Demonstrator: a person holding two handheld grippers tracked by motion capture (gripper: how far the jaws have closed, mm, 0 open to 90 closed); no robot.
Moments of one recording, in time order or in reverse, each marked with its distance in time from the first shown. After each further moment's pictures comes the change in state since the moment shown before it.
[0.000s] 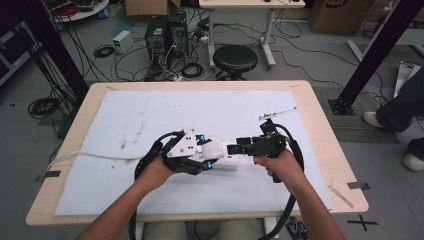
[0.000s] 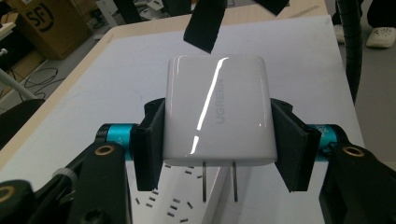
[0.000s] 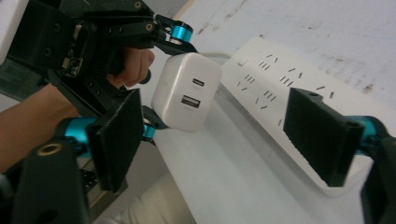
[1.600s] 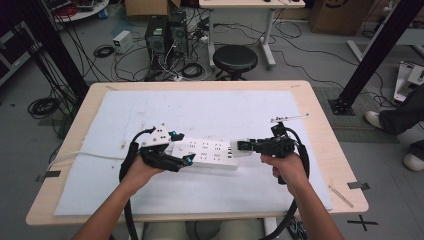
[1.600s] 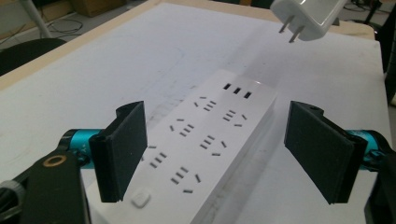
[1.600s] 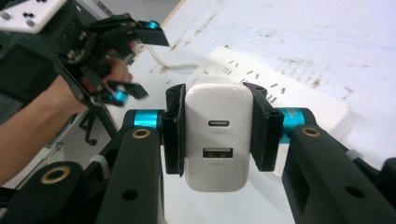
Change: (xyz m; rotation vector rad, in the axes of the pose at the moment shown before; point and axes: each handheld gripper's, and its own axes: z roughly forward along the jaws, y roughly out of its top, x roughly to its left) left arm 0.026 -0.063 -0.039 -0.032 0.133 -0.348; right arm -0.025 -0.019 -0.016 -0.097 -0.091 0.039
